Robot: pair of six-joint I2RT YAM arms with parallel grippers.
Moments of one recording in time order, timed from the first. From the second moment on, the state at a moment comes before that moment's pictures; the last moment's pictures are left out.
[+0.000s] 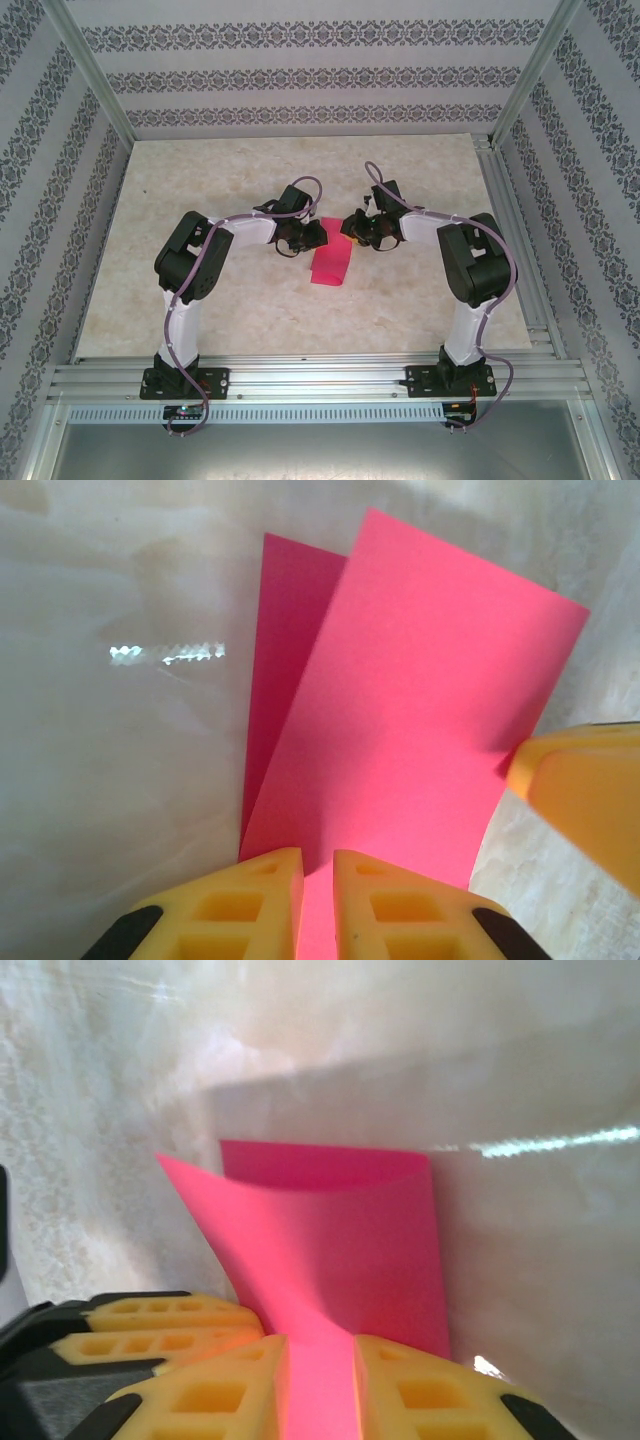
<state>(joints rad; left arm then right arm) -0.56 2.07 1.30 -0.23 0.43 -0.75 0.34 1.90 1.07 -0.14 -0.52 0.75</state>
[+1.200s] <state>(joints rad) -0.56 2.07 1.30 -0.23 0.43 -0.74 0.30 2.03 1.17 -0.12 -0.52 0.72</state>
